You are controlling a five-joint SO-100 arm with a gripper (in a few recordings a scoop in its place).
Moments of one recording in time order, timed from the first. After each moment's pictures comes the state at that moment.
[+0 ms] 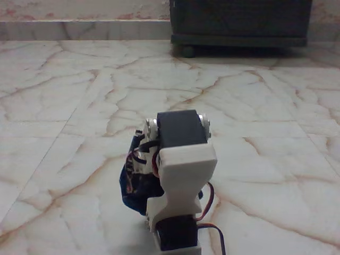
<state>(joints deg) -12.2 120.8 161.4 -18.5 -66.9</state>
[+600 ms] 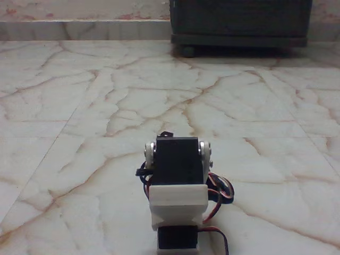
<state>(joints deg) -1.3 132.9 176.7 -37.3 -76.3</state>
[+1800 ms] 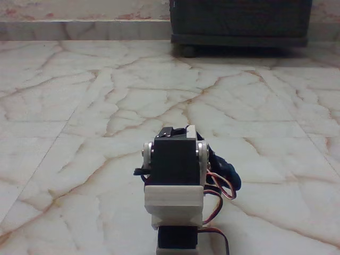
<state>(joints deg) 1.6 133.0 176.7 -45.4 -98.3</state>
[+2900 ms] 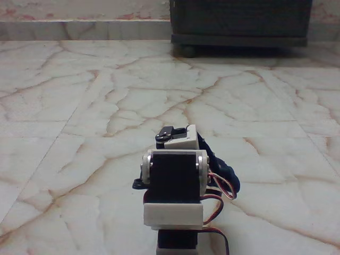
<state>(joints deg) 1.6 138.3 176.7 -39.4 -98.4</state>
